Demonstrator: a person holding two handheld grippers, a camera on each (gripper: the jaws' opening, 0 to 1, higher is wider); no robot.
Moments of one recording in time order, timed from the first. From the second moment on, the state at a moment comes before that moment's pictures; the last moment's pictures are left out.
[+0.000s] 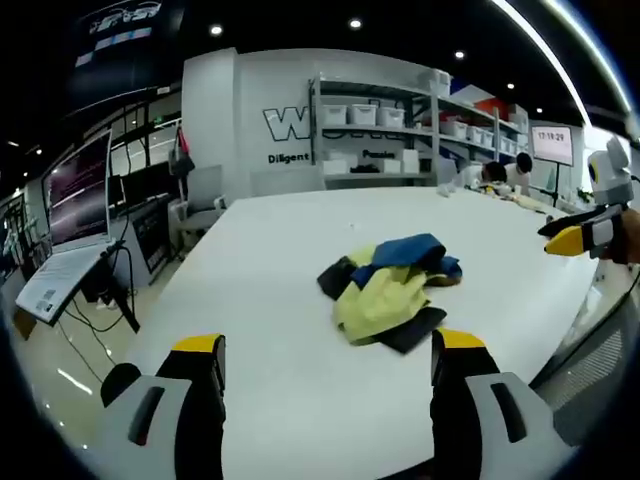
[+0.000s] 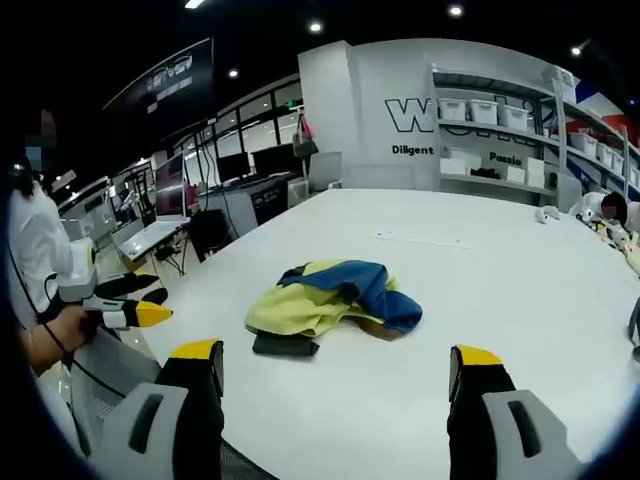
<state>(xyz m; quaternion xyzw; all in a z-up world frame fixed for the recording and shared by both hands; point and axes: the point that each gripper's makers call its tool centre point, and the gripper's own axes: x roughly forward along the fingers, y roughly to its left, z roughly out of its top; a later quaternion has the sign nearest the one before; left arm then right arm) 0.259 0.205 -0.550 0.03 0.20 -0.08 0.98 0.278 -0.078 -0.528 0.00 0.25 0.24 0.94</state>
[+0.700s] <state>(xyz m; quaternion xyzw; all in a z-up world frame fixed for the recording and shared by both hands) 0.259 0.205 -0.549 0.03 0.20 -0.07 0.98 0.280 -0.075 -0.529 0.00 0.25 0.24 0.94</state>
